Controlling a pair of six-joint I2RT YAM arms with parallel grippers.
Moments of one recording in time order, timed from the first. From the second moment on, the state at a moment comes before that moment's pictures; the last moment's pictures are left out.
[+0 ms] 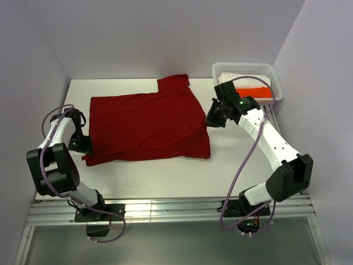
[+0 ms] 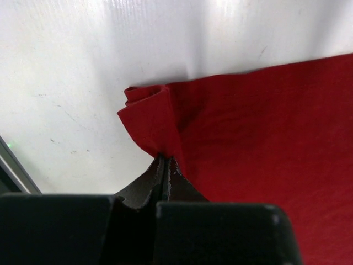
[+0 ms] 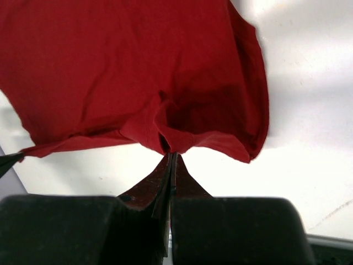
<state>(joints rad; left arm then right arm) 0.27 1.54 1.07 -1.05 -0.21 -1.25 0.38 1.42 1.37 -0.93 -0.04 0.76</state>
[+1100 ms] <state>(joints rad) 0.17 1.80 1.36 -1.10 -0.22 -1.20 0.31 1.68 1.67 -0.87 -0.07 0.61</state>
